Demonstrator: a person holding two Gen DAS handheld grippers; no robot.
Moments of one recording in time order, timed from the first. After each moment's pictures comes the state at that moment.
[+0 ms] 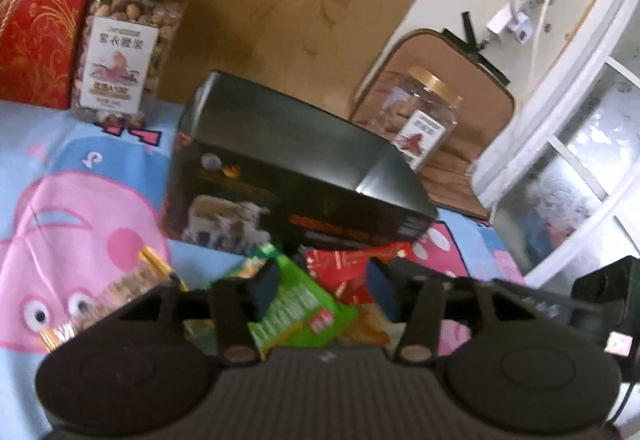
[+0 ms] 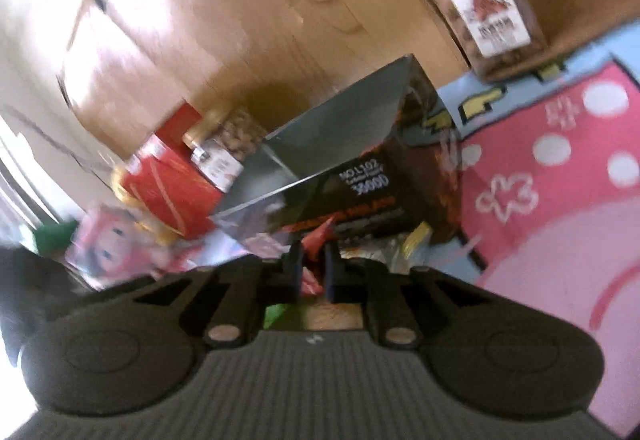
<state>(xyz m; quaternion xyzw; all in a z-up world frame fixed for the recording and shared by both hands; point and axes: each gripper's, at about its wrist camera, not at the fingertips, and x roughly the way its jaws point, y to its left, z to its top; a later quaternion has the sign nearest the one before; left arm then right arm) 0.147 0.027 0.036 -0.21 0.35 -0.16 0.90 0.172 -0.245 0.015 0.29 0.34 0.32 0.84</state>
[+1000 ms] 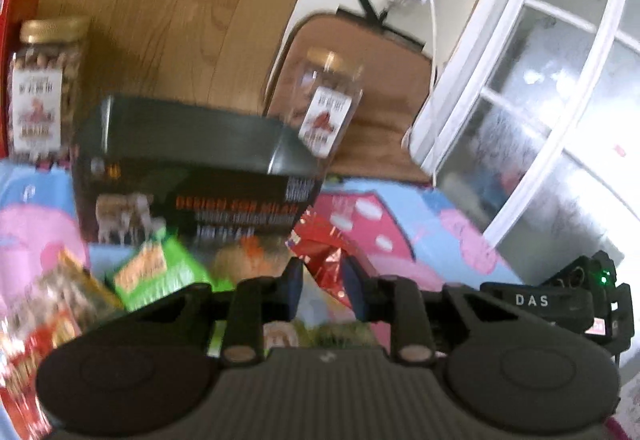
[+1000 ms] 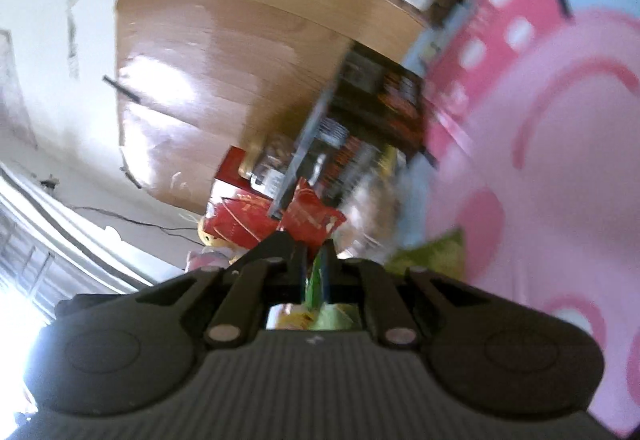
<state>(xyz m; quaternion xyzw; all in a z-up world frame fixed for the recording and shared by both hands) 0.108 -0.030 0.058 -0.13 0.31 -0.24 0.91 0.119 -0.311 -0.021 0.46 0.32 0.35 0.75</state>
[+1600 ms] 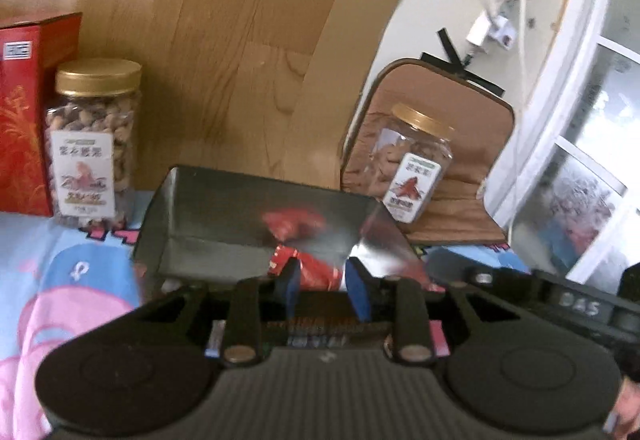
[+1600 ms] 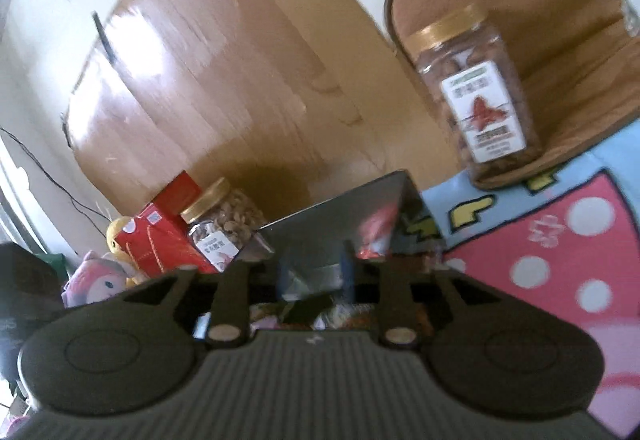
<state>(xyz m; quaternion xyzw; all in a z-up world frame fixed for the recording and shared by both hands) 0.163 -0.005 0.073 -0.13 0.29 -0.14 0.94 0.177 -0.261 0.032 0.26 0.24 0.28 0.89</state>
